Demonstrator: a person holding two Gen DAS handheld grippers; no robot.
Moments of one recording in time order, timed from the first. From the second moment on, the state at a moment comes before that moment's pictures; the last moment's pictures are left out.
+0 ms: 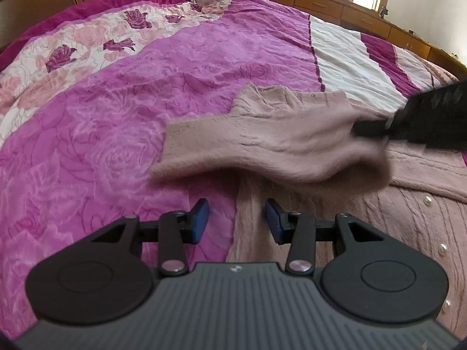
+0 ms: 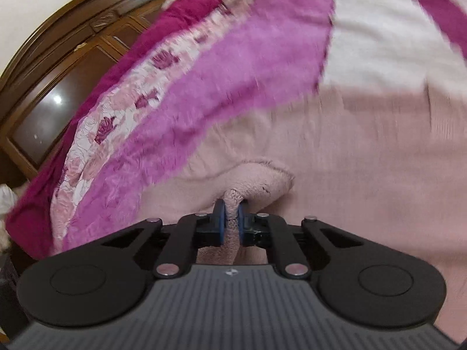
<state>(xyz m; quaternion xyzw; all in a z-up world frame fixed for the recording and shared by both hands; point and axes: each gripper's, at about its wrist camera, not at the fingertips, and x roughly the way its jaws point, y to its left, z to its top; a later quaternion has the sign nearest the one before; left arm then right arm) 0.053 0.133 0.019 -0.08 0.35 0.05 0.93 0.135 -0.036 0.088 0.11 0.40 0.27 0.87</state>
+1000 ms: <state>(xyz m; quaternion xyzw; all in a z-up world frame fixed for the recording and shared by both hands) 0.050 0.131 0.028 -0.07 0.37 0.05 0.93 0.128 -0.086 0.074 0.04 0.35 0.19 0.92</state>
